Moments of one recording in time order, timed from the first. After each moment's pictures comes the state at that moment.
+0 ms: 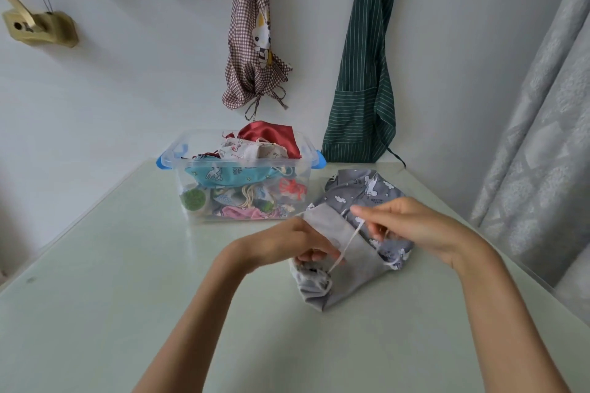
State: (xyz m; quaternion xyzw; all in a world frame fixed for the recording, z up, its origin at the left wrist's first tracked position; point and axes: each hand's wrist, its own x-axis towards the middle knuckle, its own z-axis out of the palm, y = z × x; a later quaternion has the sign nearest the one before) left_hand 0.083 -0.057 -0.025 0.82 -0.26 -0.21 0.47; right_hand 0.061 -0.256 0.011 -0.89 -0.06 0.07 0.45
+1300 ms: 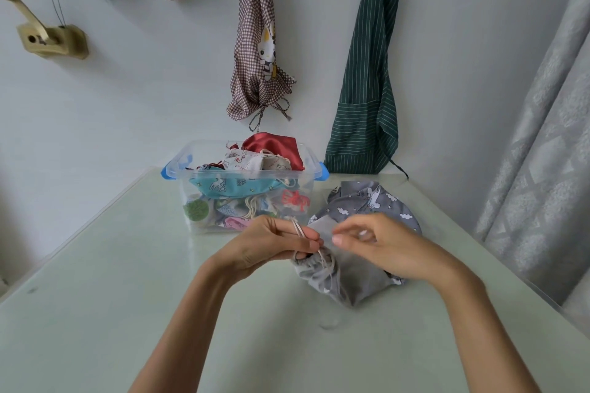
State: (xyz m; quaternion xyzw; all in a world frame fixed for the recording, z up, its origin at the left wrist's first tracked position) left_hand 0.092 -0.030 -0.032 0.70 -0.13 -0.16 0.68; right_hand 0.064 -0.234 0.001 -0.93 -0.16 0.02 0.33
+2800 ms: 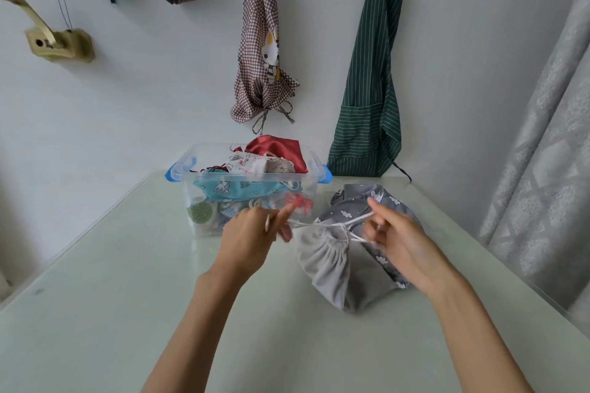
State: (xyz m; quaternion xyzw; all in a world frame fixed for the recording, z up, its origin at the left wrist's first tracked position) left_hand 0.108 -0.020 -0.046 0.91 -0.11 0.22 0.34; right_hand 0.086 -0.241 -0.017 -0.64 -0.02 0.00 0.76
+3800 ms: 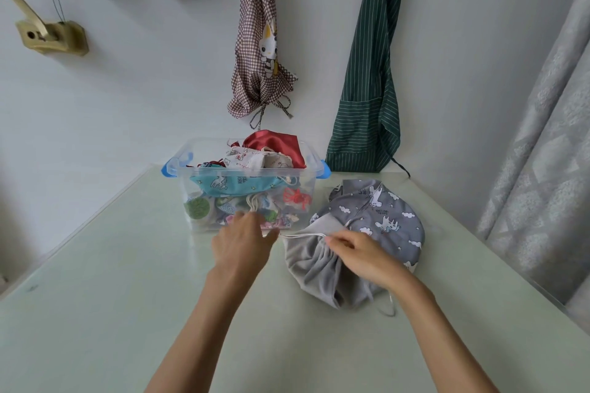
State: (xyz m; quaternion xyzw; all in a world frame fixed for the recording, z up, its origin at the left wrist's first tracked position) left_hand 0.114 -0.022 -0.060 0.97 0.05 0.14 0.20; right_hand 0.107 -0.218 -0.063 -0.93 -0.04 0.02 0.36
